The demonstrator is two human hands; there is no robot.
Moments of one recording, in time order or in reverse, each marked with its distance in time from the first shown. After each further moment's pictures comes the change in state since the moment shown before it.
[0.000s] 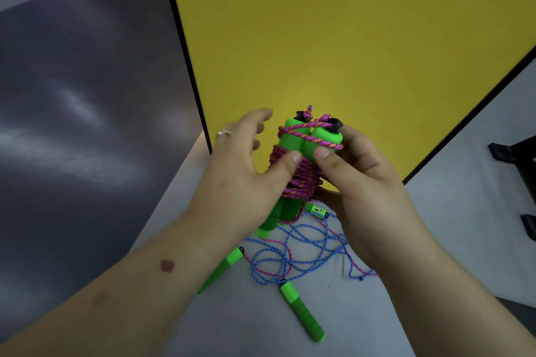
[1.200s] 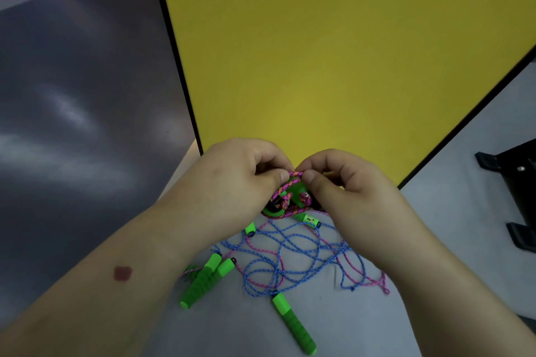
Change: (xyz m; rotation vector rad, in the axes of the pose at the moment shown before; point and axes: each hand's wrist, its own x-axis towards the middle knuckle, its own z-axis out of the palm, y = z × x) left_hand 0.022 0.030 -0.023 0.228 -0.293 0.074; right_hand 0.011 -0.025 -0.013 -0.762 -0.070 -0.032
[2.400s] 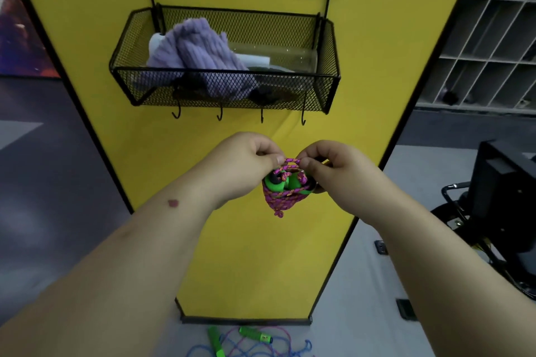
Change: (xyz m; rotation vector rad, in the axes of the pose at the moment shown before) left_hand 0.186 0.521 -0.345 -0.135 -0.092 0.087; right_hand 0.082 -0.528 -0.388 -0.233 0.198 -0.014
